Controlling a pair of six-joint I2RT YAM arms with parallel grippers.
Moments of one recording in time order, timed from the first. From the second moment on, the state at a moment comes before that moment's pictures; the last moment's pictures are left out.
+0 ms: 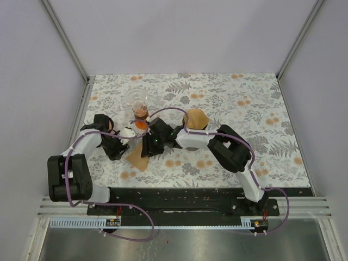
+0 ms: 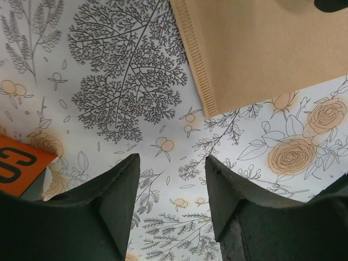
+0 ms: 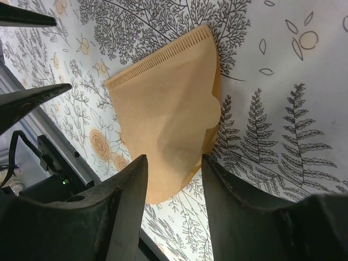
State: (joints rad) left arm 0.08 1.39 0.82 -0.80 0.32 1.05; right arm 0.96 2.17 1.48 -0.13 -0.30 0.75
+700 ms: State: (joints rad) left arm 0.06 1.44 0.78 -0.71 0.32 1.05; right arm 0.94 2.21 1.50 -0.07 -0.34 0.80
